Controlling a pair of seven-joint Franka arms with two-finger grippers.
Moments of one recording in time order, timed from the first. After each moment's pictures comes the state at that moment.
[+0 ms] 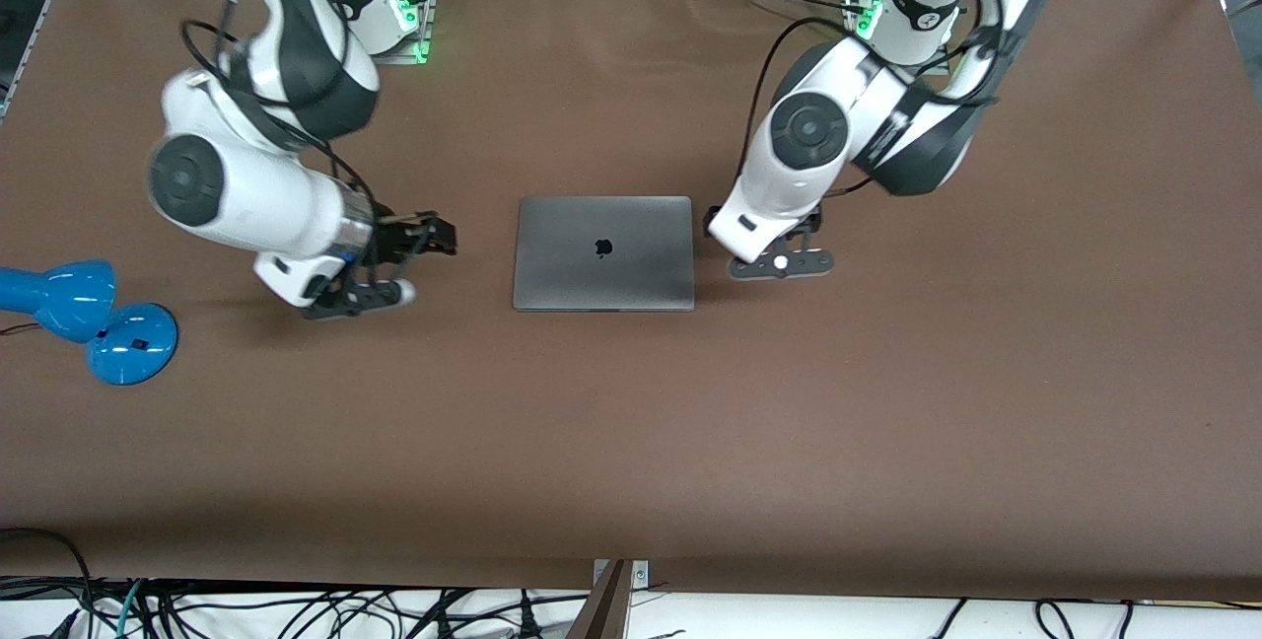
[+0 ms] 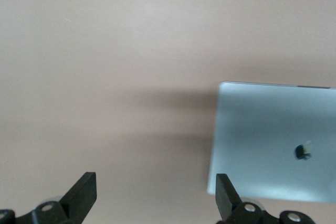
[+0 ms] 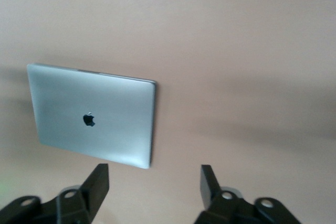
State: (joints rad) left arm -0.15 0.35 -0.44 -1.71 0.12 1.90 -0.69; right arm 0.06 0.32 0.28 -1.58 0.14 1.79 0.18
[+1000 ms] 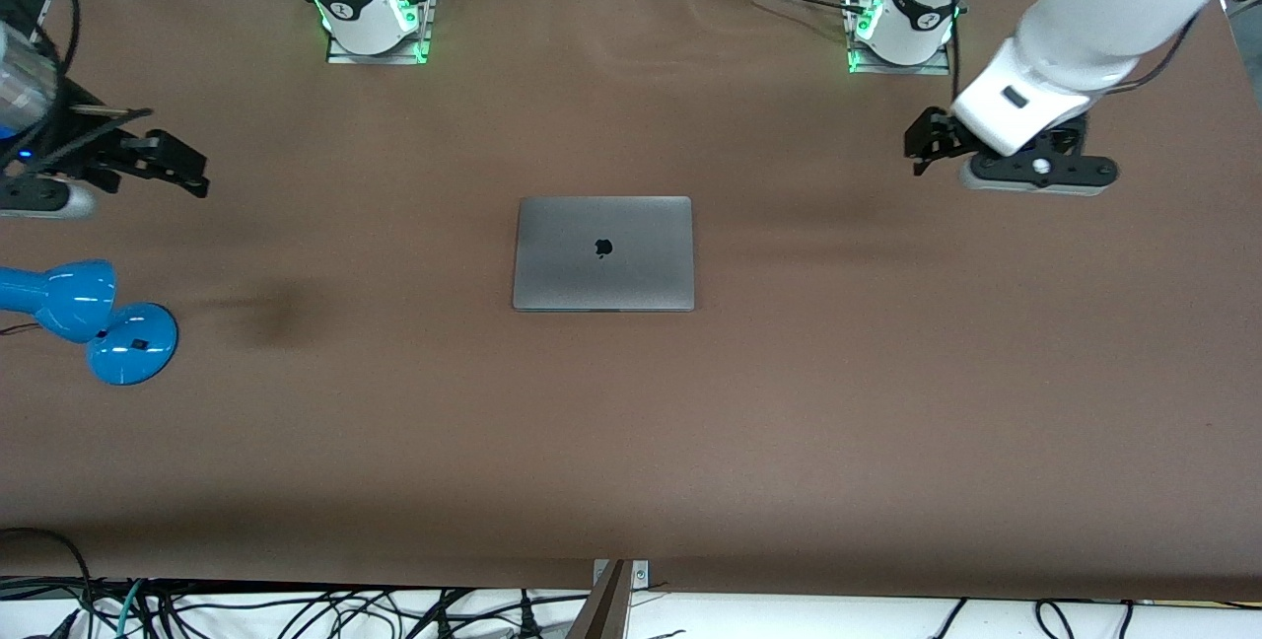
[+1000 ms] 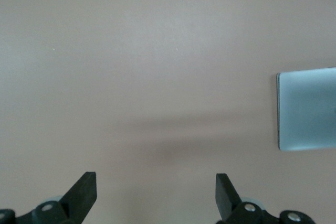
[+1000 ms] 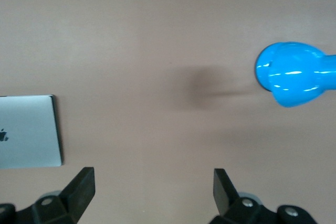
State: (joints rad) left arm 0.12 -0.04 -0.37 -1.73 0.00 1.63 -0.17; right arm 0.04 0.07 0.01 -1.53 -0.04 1.58 0.09
